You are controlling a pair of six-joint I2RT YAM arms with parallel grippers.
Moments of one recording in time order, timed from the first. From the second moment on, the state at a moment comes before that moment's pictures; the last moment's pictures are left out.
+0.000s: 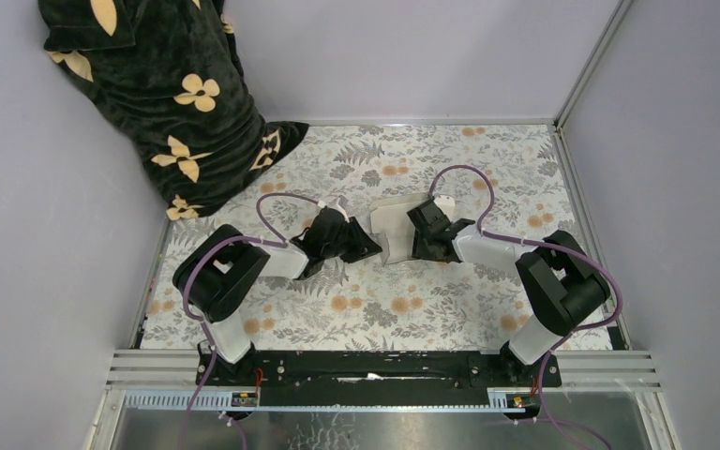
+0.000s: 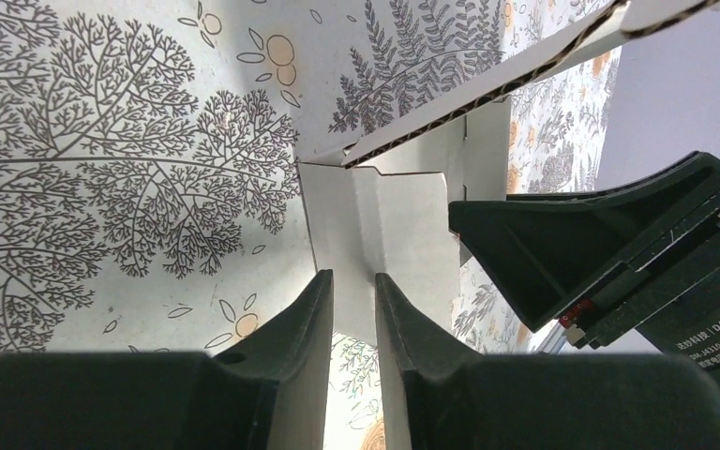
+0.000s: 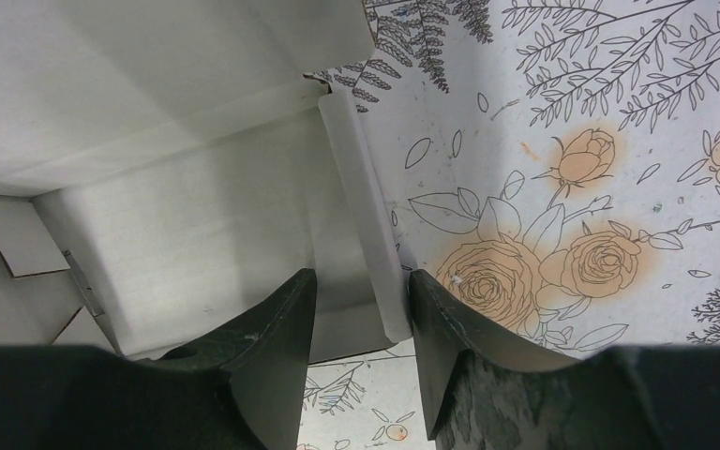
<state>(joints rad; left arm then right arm) -0.62 1.76 0.68 0.49 0.24 -1.03 0.63 1.64 0.85 -0.31 0.31 0.67</state>
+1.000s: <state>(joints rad) -0.64 1.74 0.71 0.46 0.18 -1.03 0.63 1.65 0.86 -0.30 0.31 0.67</state>
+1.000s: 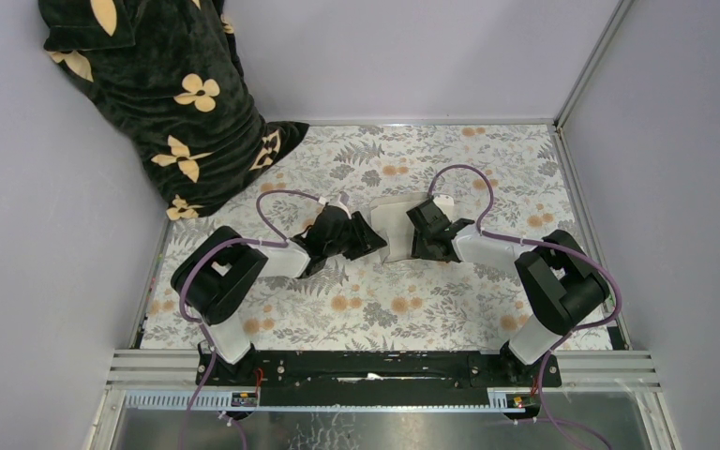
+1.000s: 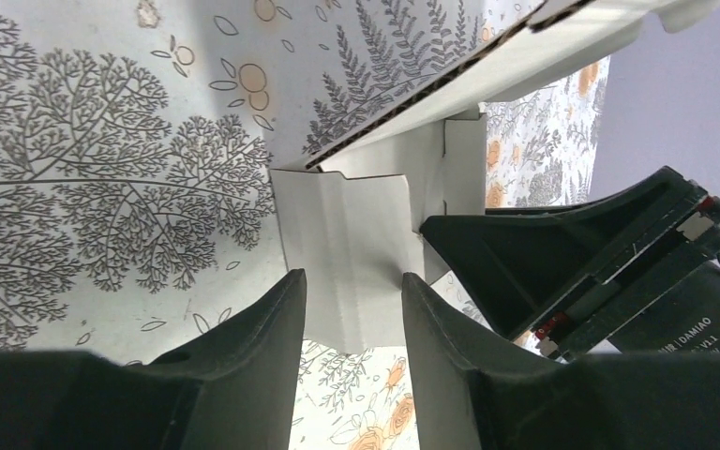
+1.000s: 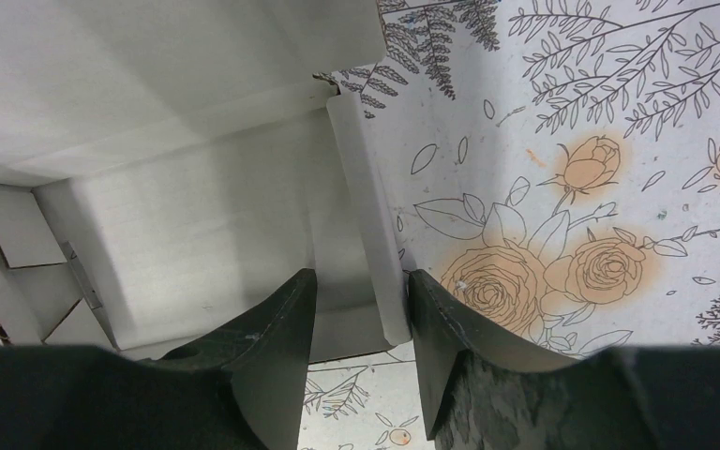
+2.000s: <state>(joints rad) -0.67 1.78 0.82 0.31 0.16 -0.96 0.63 1.65 0.86 -0.30 0.30 0.66</state>
